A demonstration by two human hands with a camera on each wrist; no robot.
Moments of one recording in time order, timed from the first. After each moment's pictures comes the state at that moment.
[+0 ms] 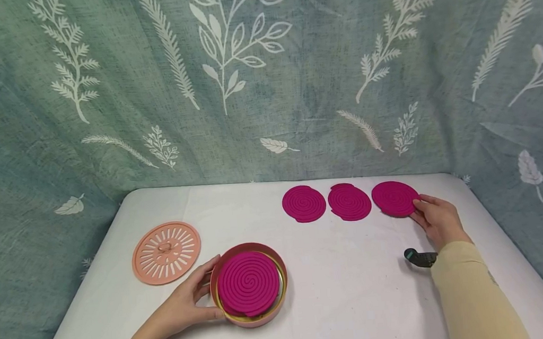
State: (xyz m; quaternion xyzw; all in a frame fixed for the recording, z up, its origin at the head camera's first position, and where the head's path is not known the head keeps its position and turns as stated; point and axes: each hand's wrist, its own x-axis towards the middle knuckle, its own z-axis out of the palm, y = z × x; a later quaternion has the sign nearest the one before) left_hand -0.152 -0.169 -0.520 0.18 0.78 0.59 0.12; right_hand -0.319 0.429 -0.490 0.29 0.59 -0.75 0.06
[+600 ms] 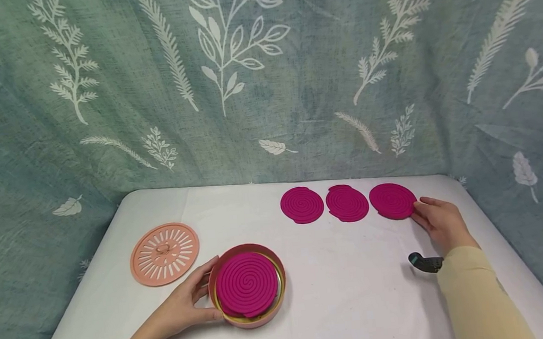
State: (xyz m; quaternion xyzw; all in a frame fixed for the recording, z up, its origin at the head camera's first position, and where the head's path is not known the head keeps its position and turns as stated) left_hand -0.151 -0.168 -0.518 0.18 0.78 0.59 0.12; right_hand -0.305 0.436 -0.478 0.23 0.62 -0.74 0.08
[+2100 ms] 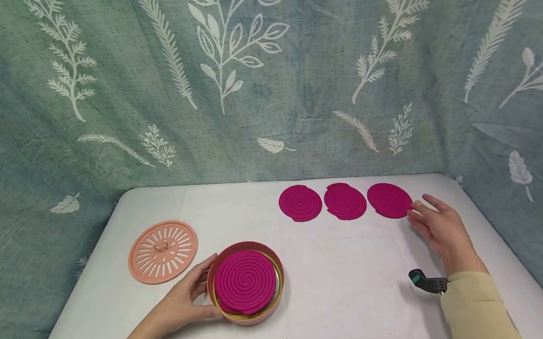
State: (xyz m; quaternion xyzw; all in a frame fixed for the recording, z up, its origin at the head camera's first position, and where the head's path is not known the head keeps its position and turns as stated) left_hand -0.153 -0.168 -0.519 0.17 0.79 0.58 0.12; right_hand -0.260 0.413 -0.460 0.18 0.62 -0.76 0.05
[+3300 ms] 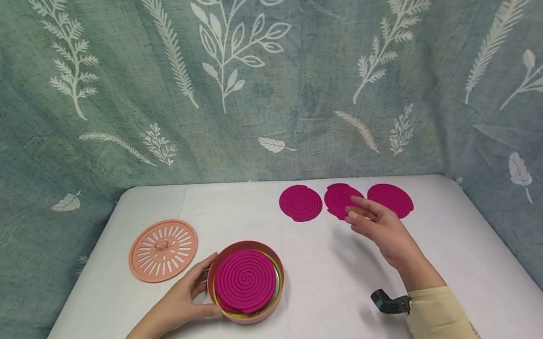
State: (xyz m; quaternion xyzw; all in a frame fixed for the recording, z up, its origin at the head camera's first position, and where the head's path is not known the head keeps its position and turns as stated) left_hand -0.152 -0.168 -0.518 0.18 0.78 0.59 0.12; right_hand -0.230 0.287 -0.433 -0.06 0.75 -0.66 0.09
